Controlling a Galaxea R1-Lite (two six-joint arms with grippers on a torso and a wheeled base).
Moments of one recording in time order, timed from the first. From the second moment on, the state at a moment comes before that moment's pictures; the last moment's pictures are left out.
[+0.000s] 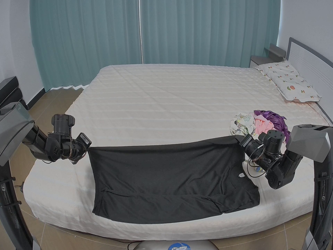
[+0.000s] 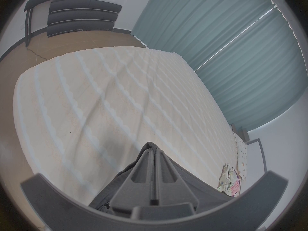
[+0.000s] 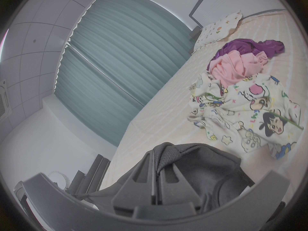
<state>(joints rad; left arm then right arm) 0.01 2.15 -1.03 -0.43 -0.06 -0.82 0.15 2.40 -0.80 -1.45 0.12 0.82</state>
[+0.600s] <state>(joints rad) -0.01 2.18 -0.87 -0.44 -0.04 -0.59 0.10 2.44 -0.60 -1.43 0.27 0.61</state>
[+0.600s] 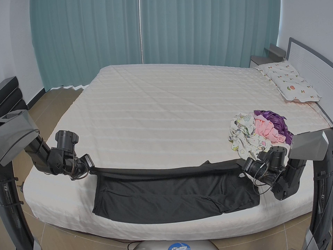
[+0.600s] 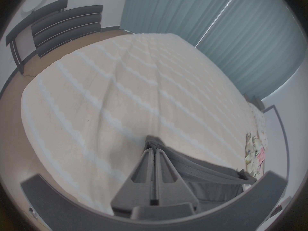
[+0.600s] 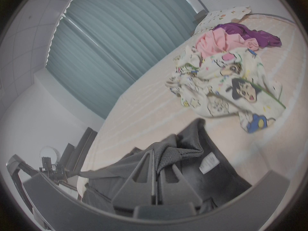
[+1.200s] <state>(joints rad) -0.06 2.31 -0.84 -0.43 0.06 -0.57 0.12 2.48 -0.51 -1.42 0.28 0.48</state>
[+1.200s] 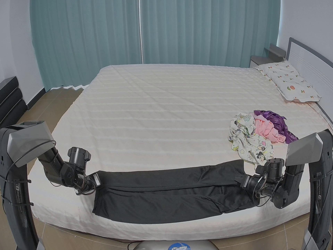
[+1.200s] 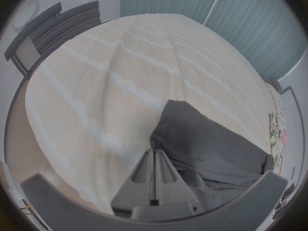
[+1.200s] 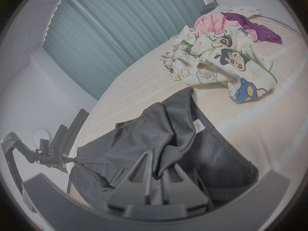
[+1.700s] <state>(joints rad) -0.04 2.24 -0.78 -0.38 0.05 -0.58 0.09 2.42 -0.45 -1.43 0.22 0.57</state>
